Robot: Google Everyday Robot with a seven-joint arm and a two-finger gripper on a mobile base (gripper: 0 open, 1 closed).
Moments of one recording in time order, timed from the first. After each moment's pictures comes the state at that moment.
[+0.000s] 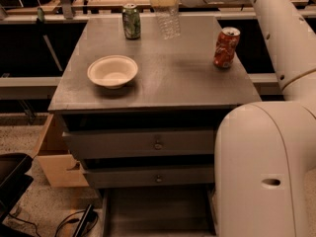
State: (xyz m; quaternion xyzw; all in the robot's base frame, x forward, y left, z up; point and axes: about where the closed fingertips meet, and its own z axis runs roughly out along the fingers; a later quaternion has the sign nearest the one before) arm 0.817 -0.023 1.011 -0.36 0.74 0.28 0.50
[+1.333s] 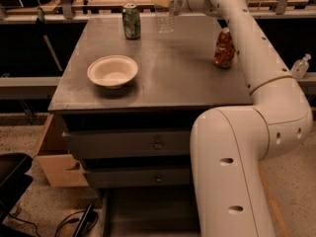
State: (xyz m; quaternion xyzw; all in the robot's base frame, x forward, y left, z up) arm 0.917 -0.030 0.988 -0.27 0.72 0.25 0.59
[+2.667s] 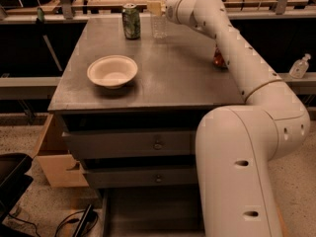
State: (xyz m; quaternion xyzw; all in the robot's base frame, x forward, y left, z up) arm 0.946 -0.017 0.959 -0.23 0.70 0.22 0.64
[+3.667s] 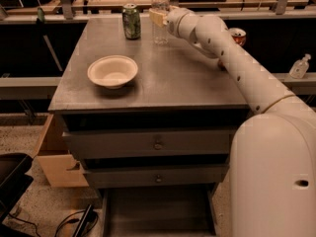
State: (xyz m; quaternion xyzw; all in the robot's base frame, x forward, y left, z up) arm 0.922 -0.020 0.931 -0.22 0.67 0.21 0.67
